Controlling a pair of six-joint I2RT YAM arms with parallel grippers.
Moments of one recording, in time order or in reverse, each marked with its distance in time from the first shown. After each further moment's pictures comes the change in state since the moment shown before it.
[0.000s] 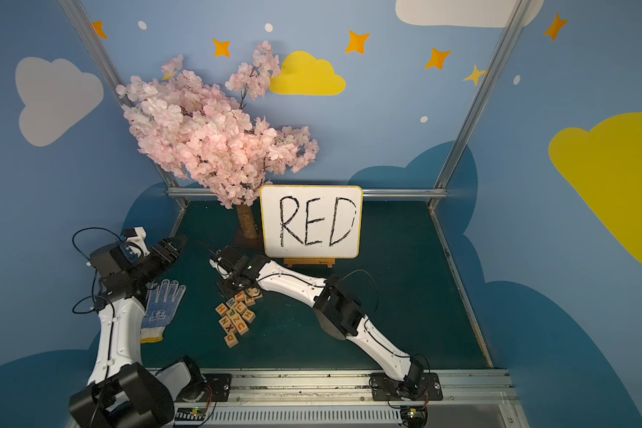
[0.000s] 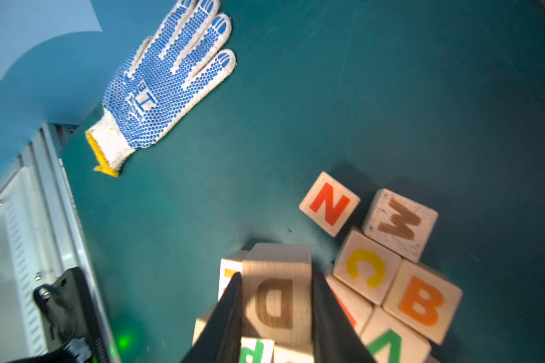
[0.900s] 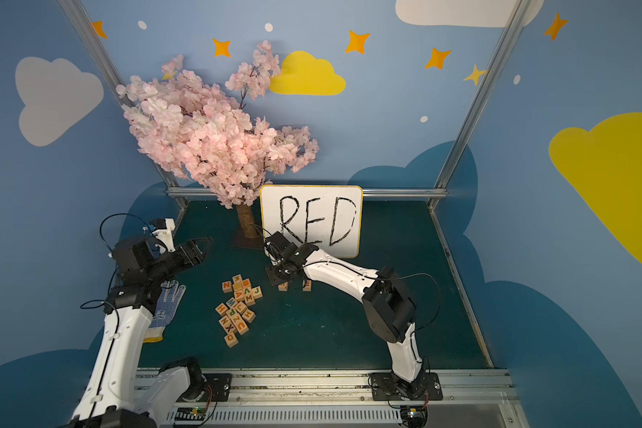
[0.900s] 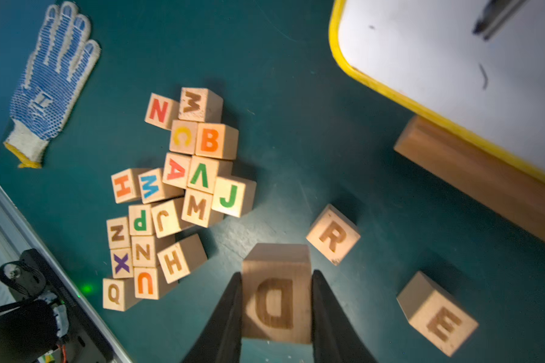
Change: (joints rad) left arm -0.326 -0.123 0.079 -0.190 -0.209 0.213; right arm -0.172 -0.484 -0.610 -0.018 0.103 0.078
